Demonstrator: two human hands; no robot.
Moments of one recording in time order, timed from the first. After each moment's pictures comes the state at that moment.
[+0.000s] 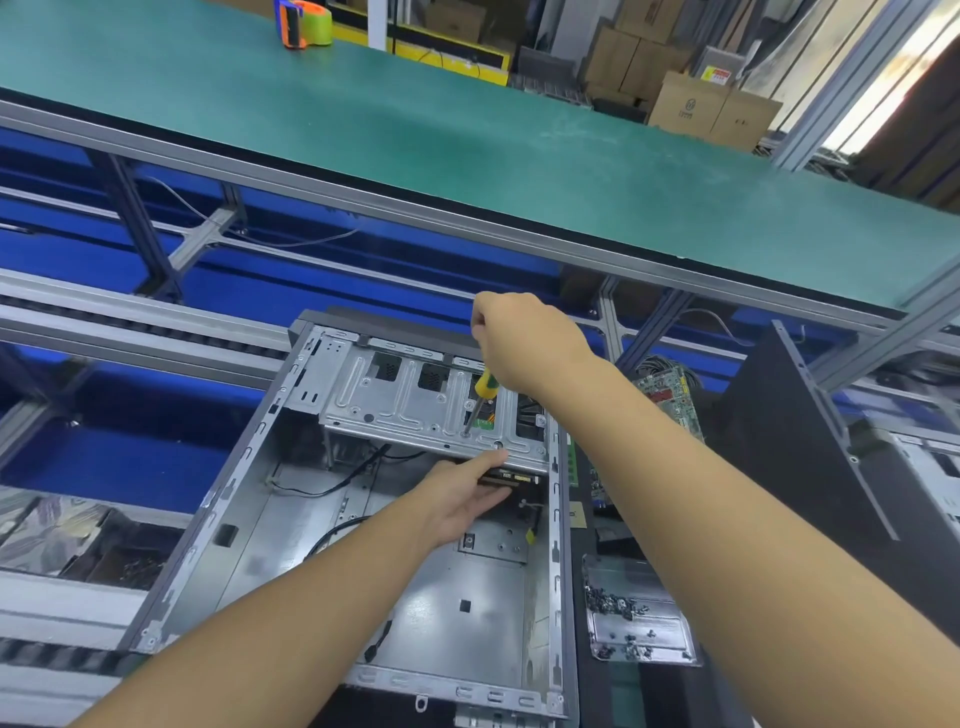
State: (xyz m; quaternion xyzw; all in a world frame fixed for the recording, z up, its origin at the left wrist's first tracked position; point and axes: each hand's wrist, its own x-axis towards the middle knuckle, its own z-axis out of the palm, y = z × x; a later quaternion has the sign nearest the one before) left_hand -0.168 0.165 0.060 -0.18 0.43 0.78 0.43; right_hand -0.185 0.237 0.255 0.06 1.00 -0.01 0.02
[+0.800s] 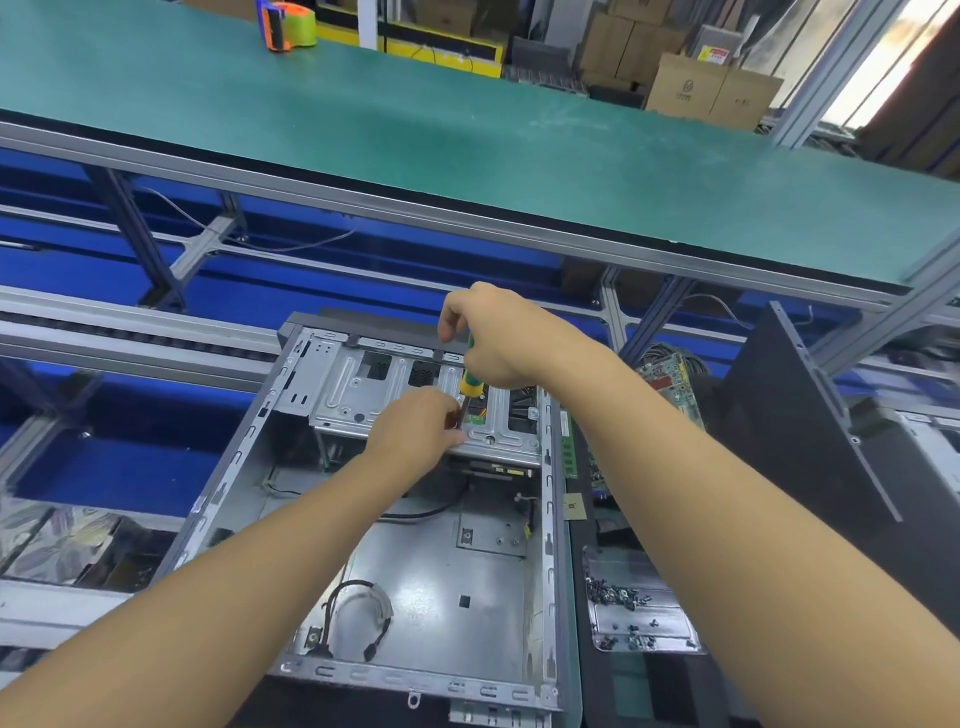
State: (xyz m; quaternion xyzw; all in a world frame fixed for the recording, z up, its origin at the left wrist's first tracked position) left_hand -0.213 0.134 0.113 0.26 0.94 0.21 0.11; right_hand -0.181 0.245 0.268 -0.02 0.99 -0.13 0.09
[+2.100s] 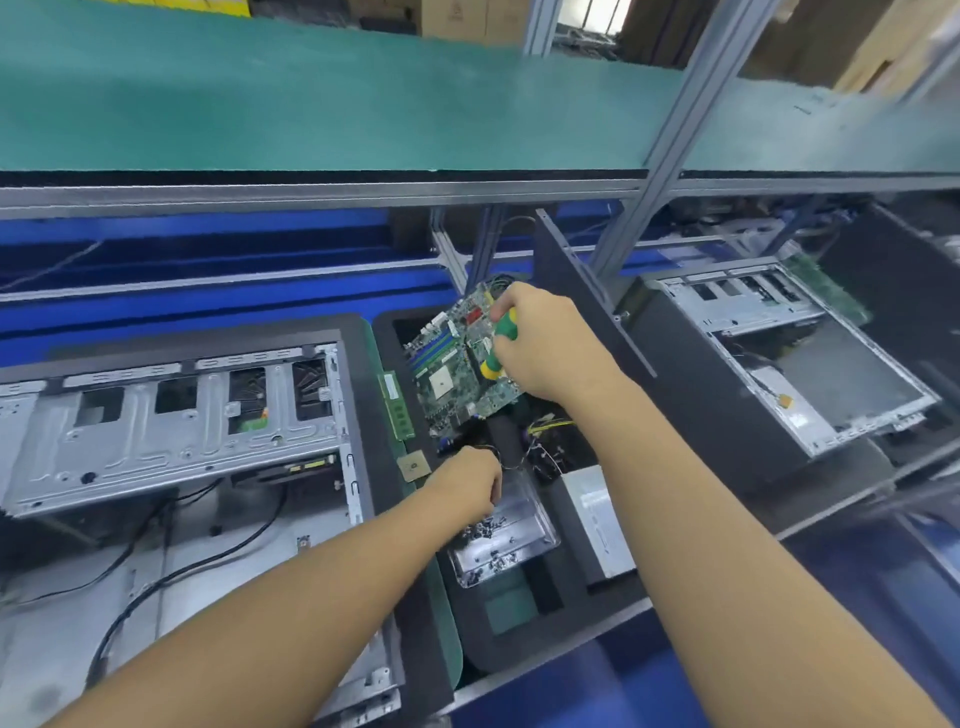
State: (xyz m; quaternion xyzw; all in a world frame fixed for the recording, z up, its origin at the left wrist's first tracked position) left_hand -0.060 0.338 0.073 0.50 0.79 0.09 0.34; right_hand -0.020 0.422 0.241 0.31 0.93 -0.19 -0.07
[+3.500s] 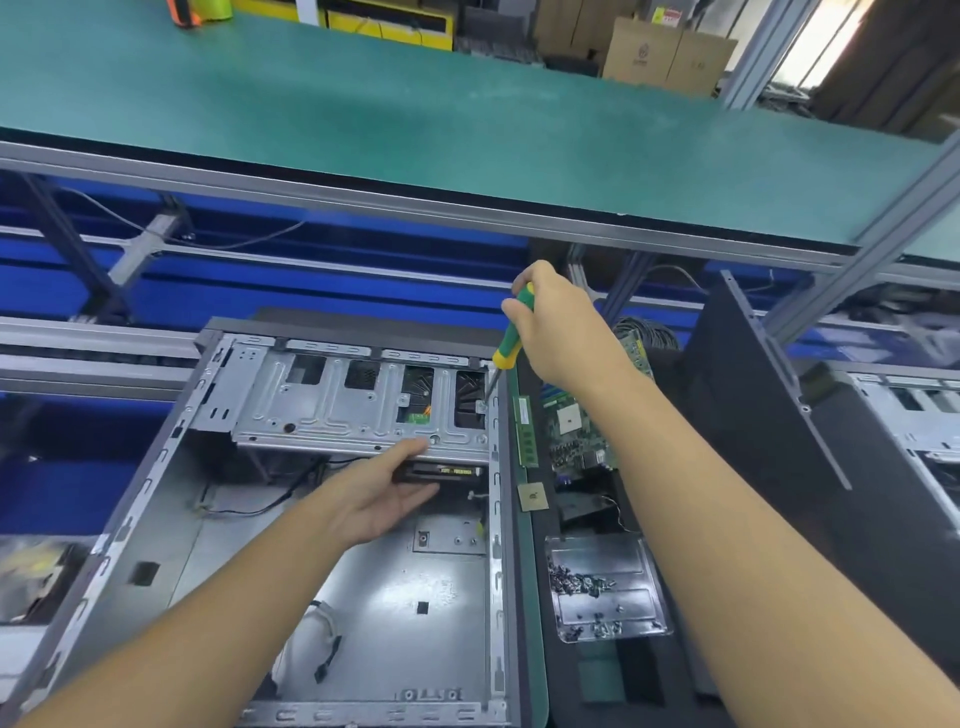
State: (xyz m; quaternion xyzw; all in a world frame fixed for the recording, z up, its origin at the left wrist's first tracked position) left_hand -0.181 0.154 0.067 -0.18 0.45 0.73 0.47; right_hand -0.150 0.345 0.238 0.16 0.95 -0.27 -0.08
